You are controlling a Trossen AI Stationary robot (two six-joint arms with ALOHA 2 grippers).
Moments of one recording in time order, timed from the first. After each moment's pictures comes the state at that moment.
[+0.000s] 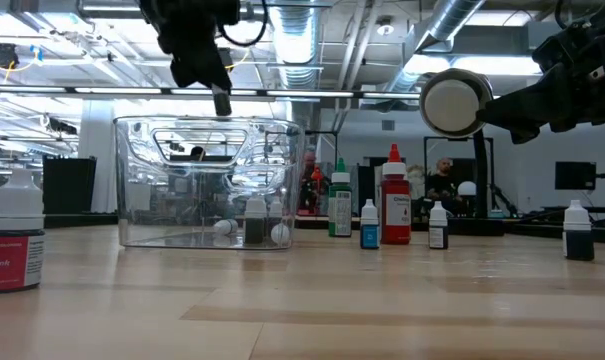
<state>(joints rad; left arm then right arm) 0.06 1.26 1.04 -0.61 -0.04 -0.24 0.02 0.15 0.00 0.03 0.08 0.03</state>
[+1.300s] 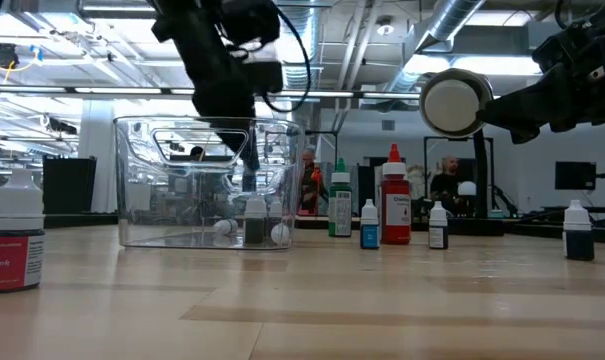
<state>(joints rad) 0.11 1.61 1.08 -0.50 -0.13 0.03 0.02 0.15 0.00 0.03 0.08 0.03</state>
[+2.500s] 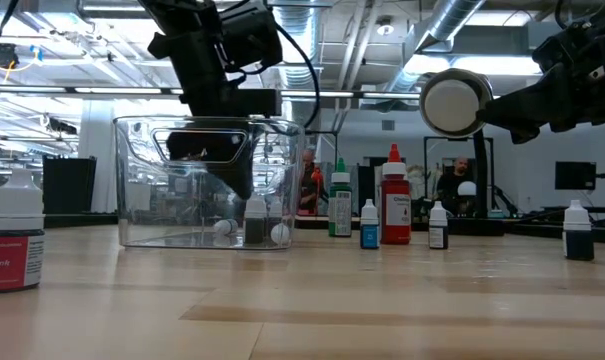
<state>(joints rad) 0.08 1.67 1.03 -0.45 -0.22 0.32 0.02 0.15 0.01 0.03 0.08 0.03</state>
